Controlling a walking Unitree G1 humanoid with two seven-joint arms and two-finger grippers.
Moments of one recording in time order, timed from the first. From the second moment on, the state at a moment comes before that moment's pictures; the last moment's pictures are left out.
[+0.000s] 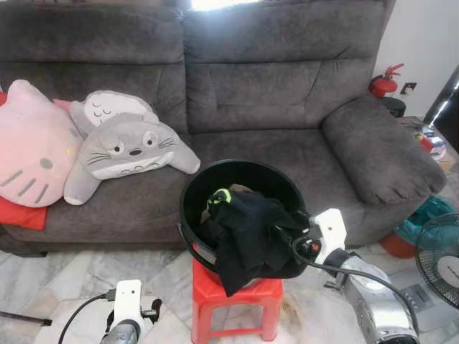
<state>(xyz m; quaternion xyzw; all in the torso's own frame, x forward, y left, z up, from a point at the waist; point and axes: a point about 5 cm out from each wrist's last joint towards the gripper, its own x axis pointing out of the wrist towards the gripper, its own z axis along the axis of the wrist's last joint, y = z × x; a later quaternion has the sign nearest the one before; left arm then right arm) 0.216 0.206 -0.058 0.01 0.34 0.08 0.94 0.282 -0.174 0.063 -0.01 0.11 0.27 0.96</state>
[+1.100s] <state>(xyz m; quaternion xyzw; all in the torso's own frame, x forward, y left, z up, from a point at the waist) 0.216 0.206 -0.058 0.01 0.34 0.08 0.94 0.299 -0.178 0.074 -0.06 0.08 0.24 0.97</state>
